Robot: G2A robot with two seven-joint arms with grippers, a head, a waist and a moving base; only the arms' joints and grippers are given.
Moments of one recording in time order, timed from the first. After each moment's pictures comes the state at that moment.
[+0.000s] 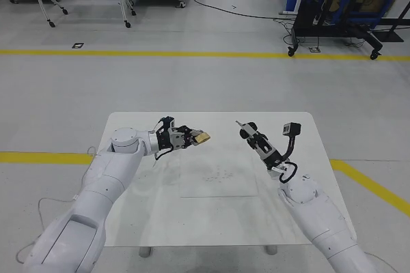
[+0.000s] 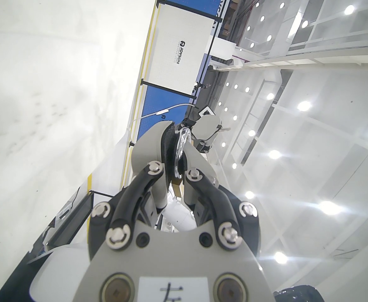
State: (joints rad) left arm 0.66 -1.34 -0.95 -0.66 -0.60 0.09 -1.13; right arm -1.25 -1.18 1.14 -1.32 0.21 -0.66 0.23
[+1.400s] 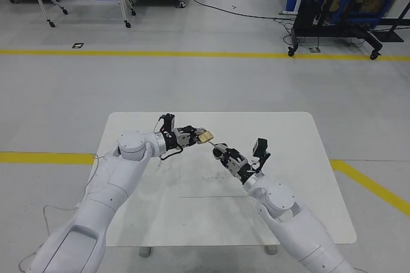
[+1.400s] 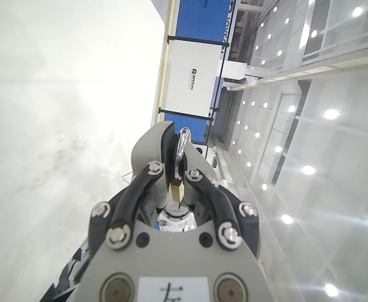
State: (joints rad) left arm 0.75 -1.33 -0.97 -0.85 -0.46 0.06 -0.90; right arm -1.34 -1.24 1.02 -1.54 0.49 -0.08 0.16
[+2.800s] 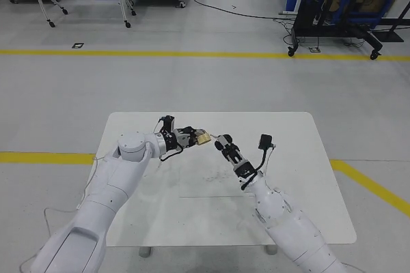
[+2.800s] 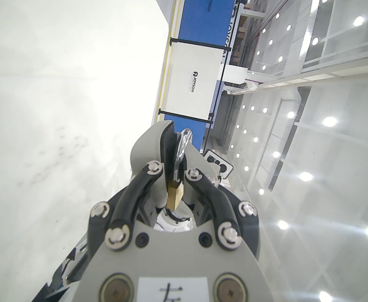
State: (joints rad) left arm 0.76 -1.34 -0.99 -0.86 -0.47 0.13 -0.92; right arm -1.33 -1.28 0.99 -1.48 -0.11 -0.29 -0.09
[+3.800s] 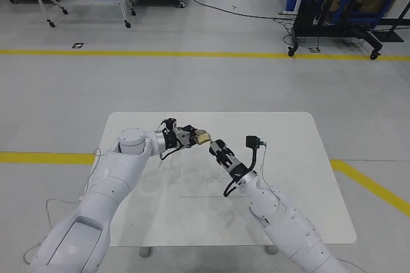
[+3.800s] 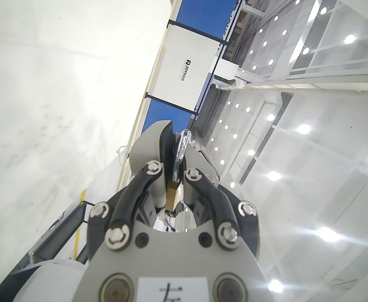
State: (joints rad) left arm 0.68 -1.38 -0.97 -0.69 -0.56 0.17 -0.99; right arm -1.31 -1.30 1.01 -1.43 -0.26 -0.26 0.01
